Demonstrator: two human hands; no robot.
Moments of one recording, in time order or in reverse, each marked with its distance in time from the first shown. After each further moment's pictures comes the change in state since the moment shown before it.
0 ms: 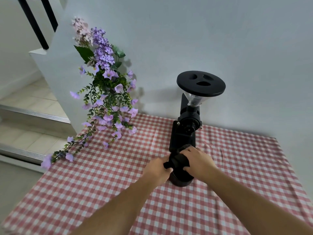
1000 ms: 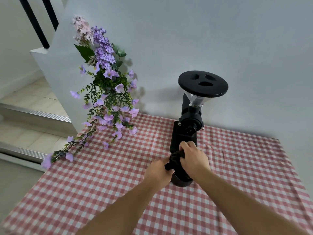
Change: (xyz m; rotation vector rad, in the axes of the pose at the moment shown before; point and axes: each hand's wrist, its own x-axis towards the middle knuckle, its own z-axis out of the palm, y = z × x) left_hand 0.000 0.000 0.007 -0.011 0.055 0.001; right_hand 0.013 -0.021 0.003 0.225 0.227 0.113
